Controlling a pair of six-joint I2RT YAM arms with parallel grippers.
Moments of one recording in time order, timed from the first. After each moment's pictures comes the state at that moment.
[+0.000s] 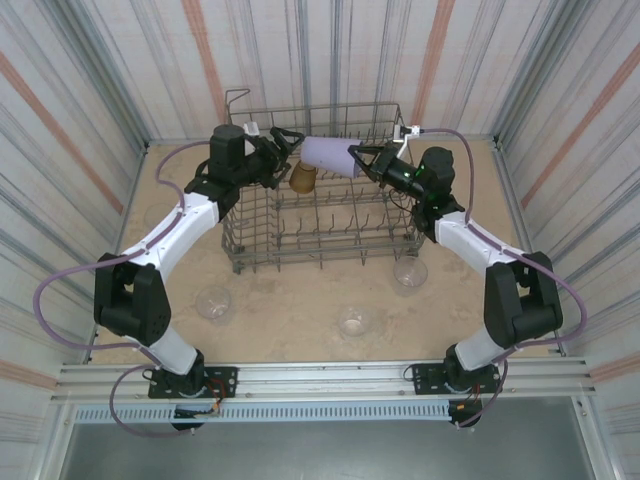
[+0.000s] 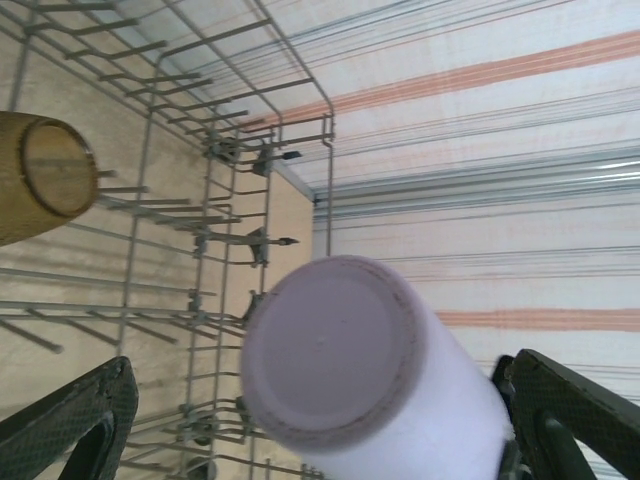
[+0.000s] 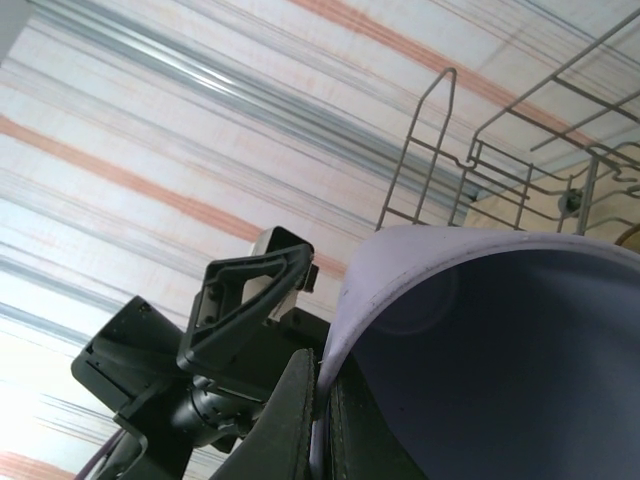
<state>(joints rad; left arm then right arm) -0.36 1.61 1.33 -0.01 0.42 -1.19 0.31 1.56 1.03 0.66 -0.66 1.21</state>
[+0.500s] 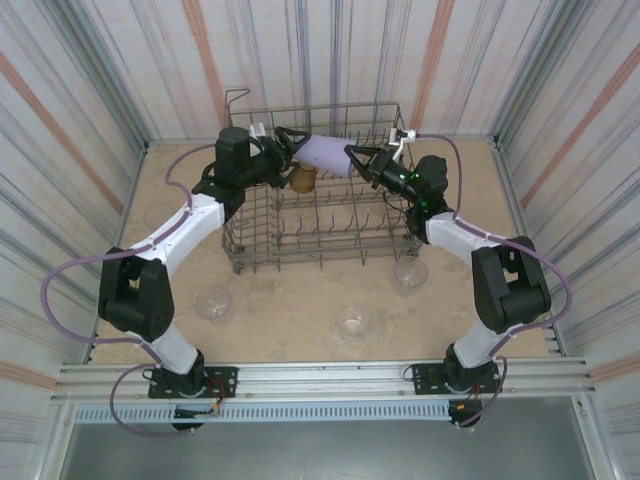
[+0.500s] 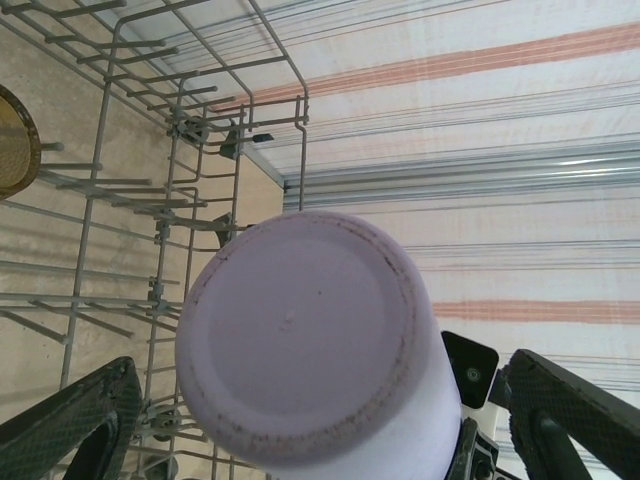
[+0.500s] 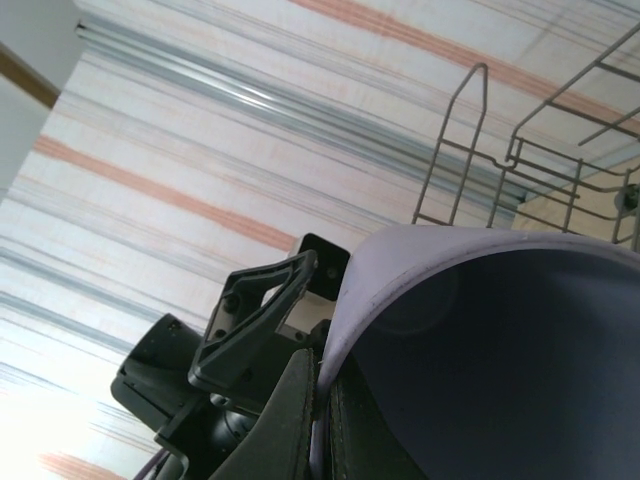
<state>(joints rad) -0.38 1.64 1.31 0.09 0.45 -1.26 0.32 1.65 1.00 0.91 -0.65 1.37</state>
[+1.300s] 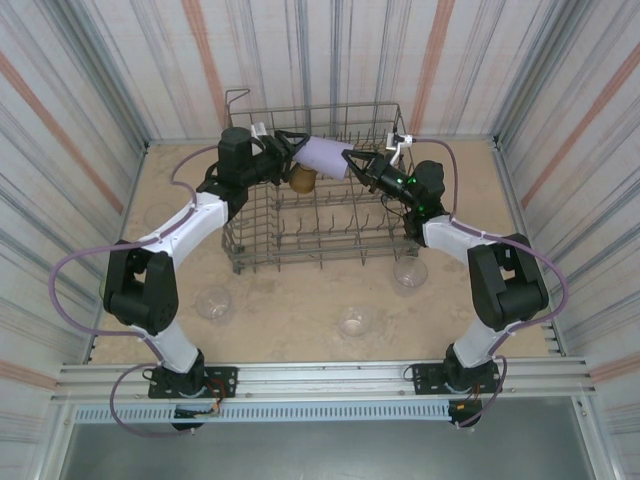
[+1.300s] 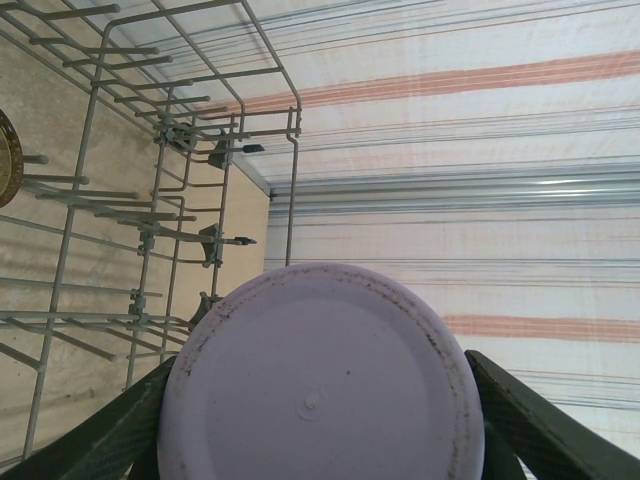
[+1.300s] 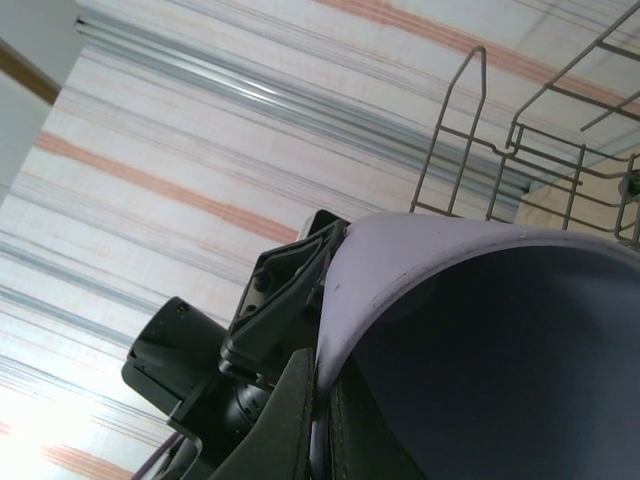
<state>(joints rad) -0.37 1.69 1.31 0.17 0.45 -1.33 0.33 1.67 0.96 0.96 -0.65 1.38</state>
